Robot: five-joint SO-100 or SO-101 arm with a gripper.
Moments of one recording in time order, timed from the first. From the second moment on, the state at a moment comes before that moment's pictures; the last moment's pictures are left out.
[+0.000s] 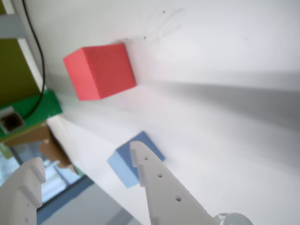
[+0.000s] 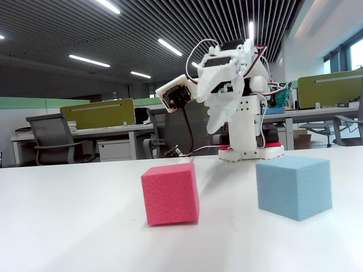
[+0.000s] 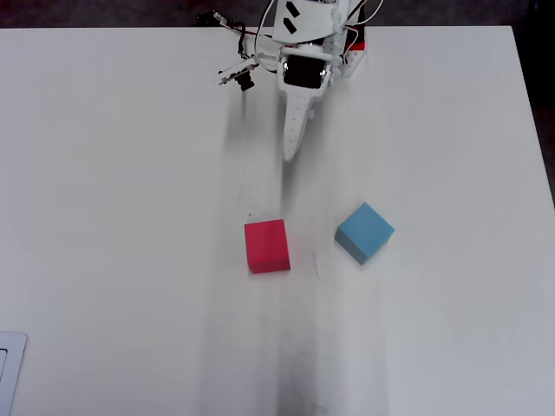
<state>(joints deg) 17.6 182.0 170.6 37.9 14.0</state>
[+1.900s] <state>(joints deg) -0.4 89.3 97.8 56.1 -11.2</state>
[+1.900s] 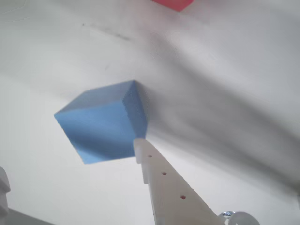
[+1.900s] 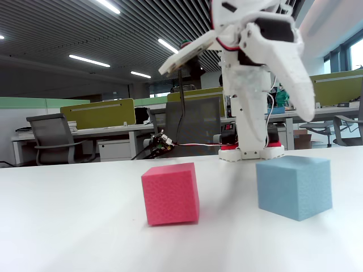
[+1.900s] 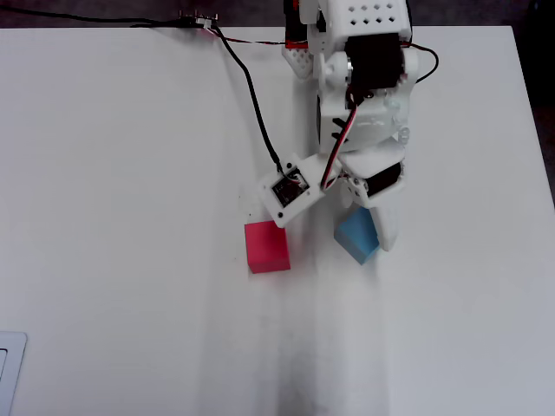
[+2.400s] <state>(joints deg) 0.3 84.7 91.3 64.4 -14.6</state>
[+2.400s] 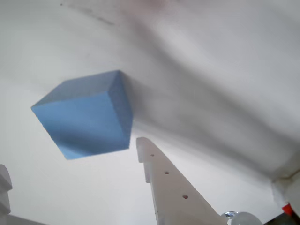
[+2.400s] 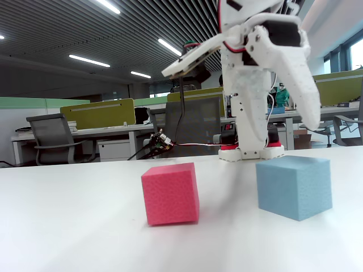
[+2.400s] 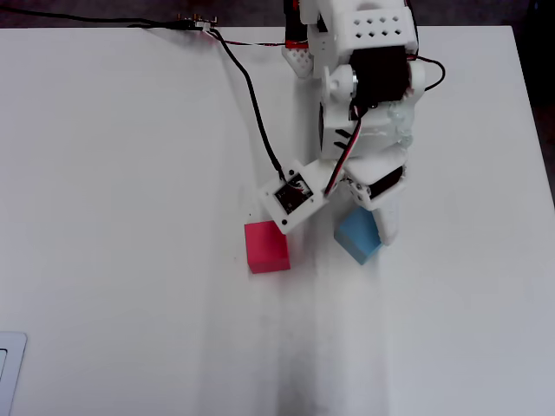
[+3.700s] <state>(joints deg) -2.2 72.0 90.7 55.2 -9.1</state>
